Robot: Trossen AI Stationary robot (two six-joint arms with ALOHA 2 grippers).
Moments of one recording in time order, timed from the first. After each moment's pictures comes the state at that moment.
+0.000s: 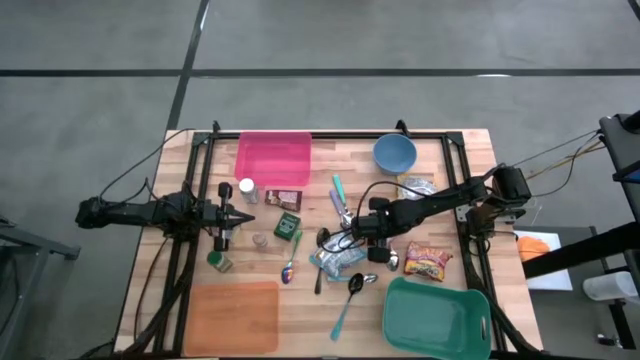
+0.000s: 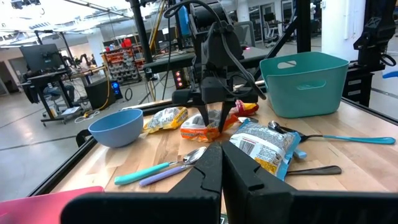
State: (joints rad) left arm -0.07 0.05 0.00 0.02 -0.05 0.20; right arm 0.12 1.72 1.02 -0.68 0.19 0.20
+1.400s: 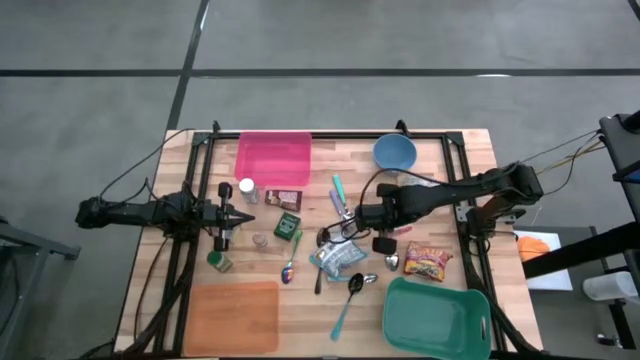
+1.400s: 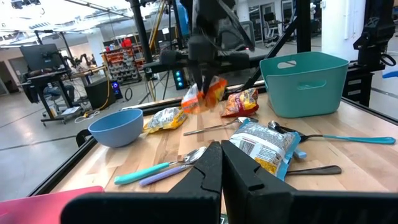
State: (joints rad) left arm -0.07 0.05 0.00 0.02 -0.05 0.20; right arm 0.13 1.61 1.27 -1.10 0.24 0.26
